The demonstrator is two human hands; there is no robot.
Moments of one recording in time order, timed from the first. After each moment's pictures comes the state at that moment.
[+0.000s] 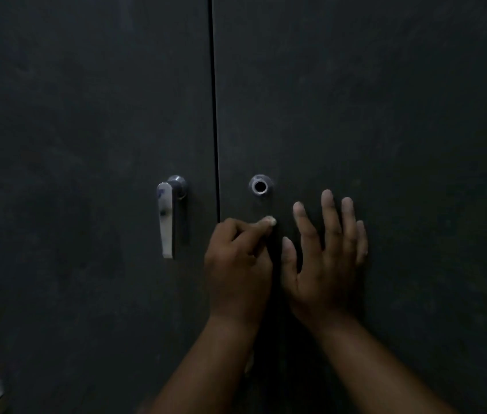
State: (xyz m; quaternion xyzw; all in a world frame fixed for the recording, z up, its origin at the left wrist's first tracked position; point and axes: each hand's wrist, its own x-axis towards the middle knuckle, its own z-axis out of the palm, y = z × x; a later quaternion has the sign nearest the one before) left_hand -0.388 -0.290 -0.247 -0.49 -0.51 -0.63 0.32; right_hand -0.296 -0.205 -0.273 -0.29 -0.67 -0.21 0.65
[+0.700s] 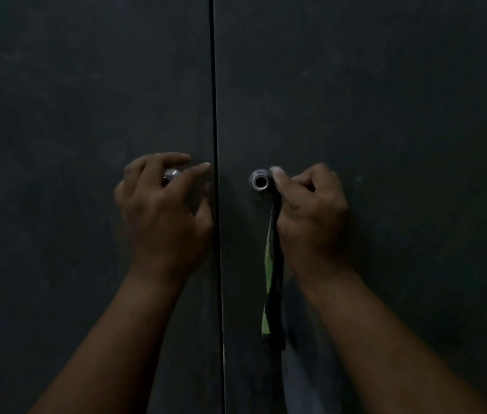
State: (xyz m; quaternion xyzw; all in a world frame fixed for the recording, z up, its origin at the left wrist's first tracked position) left_hand -0.456 -0.341 -0.189 -0.46 -0.60 -0.48 0.45; right_hand -0.313 -0.222 -0.197 -0.18 -0.64 -0.13 0.73
